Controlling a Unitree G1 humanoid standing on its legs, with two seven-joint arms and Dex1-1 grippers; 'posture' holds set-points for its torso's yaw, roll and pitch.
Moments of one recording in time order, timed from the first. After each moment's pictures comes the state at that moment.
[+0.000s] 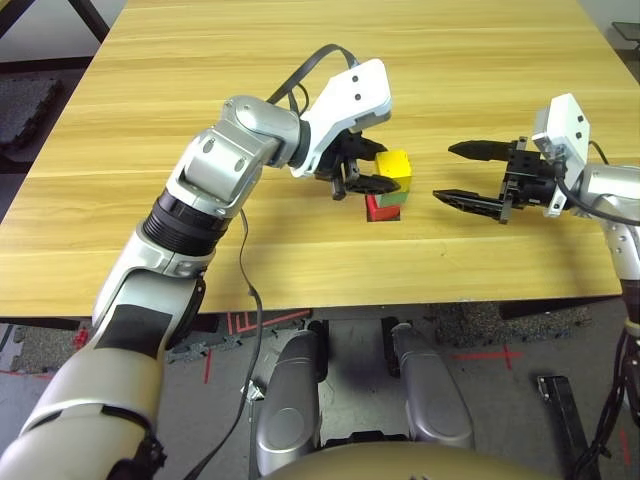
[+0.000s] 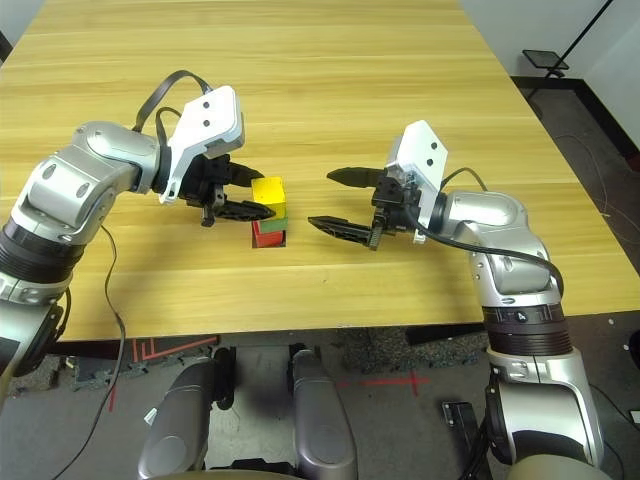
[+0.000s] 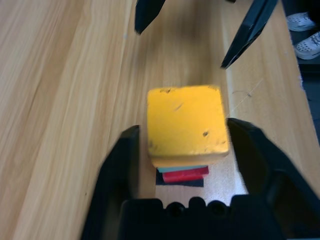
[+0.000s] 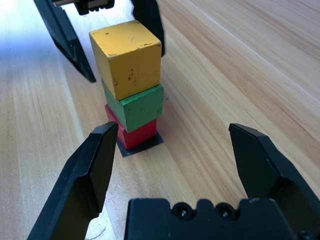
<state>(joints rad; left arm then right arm) -1.01 0.54 -0.37 0.02 -0.22 0.78 -1.12 -0.55 -0.71 -0.03 0.01 0.41 0.38 1.13</state>
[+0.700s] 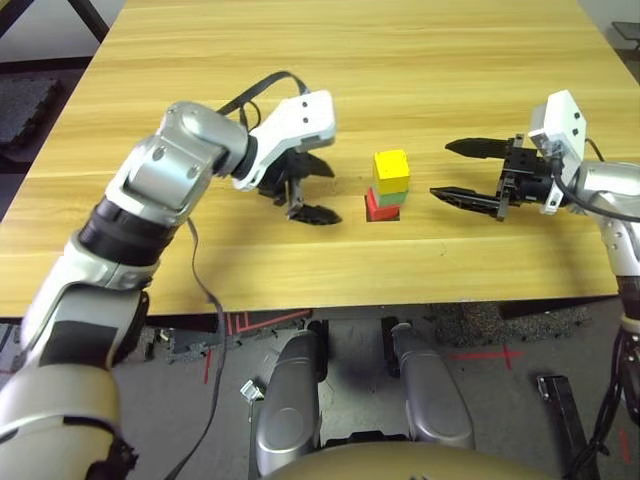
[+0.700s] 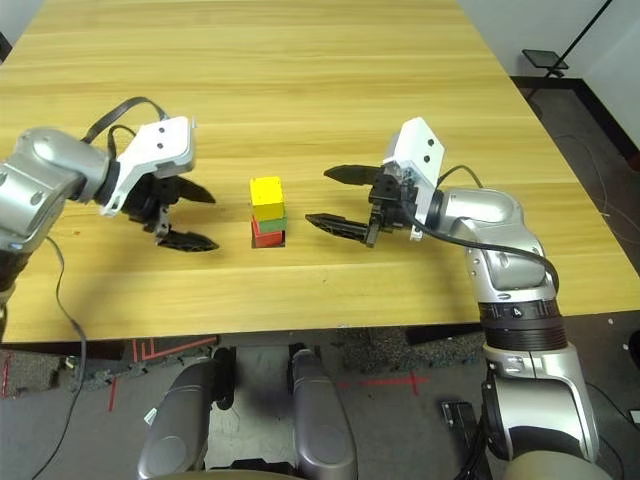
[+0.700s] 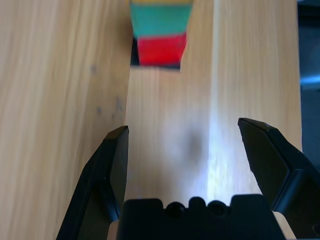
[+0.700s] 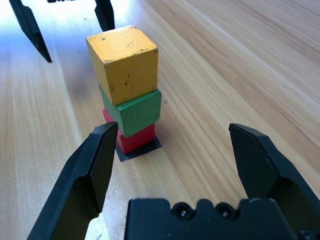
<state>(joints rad) -0.92 0.86 -0.40 -0.03 -0.19 0.79 -1.33 -0.59 -0.71 -0.02 0.07 0.41 0.35 1.15</state>
